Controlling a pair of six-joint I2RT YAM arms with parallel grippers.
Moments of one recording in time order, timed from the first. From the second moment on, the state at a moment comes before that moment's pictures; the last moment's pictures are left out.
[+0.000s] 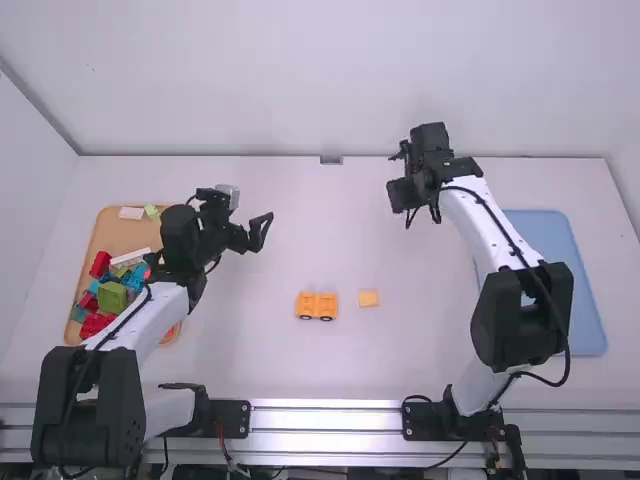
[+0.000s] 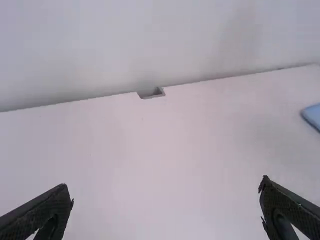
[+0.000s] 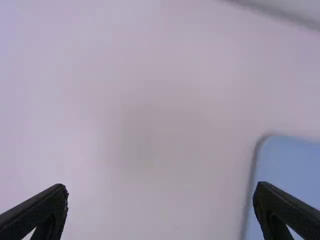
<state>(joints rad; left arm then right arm) 0.02 1.32 0.60 0.37 0.49 0.00 0.21 1.81 1.52 -0.74 0.13 -0.22</state>
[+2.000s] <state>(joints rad) -0.15 1.62 0.60 0.07 1.08 1.07 0.04 2.08 0.83 -0.40 -1.04 -1.58</state>
